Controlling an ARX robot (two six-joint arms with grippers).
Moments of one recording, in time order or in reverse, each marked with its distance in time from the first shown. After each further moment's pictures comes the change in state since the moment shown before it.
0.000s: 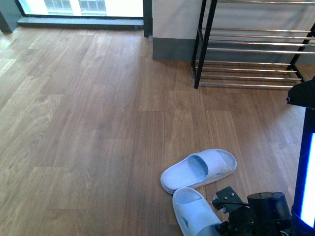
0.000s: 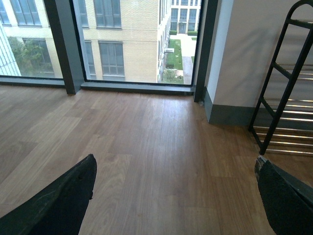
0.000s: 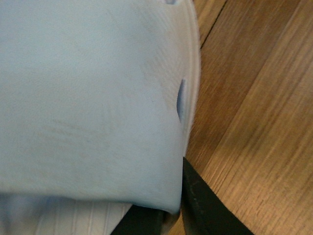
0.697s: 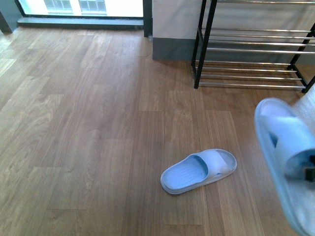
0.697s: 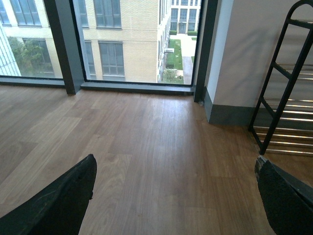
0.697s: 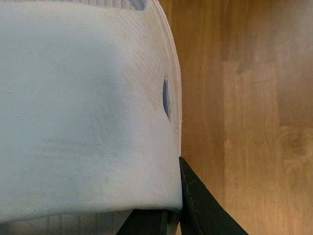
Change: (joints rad) left arm 0.000 0.000 0.000 0.000 0.000 0.000; right arm -0.343 -1.088 -0.530 -0.194 0.057 0.100
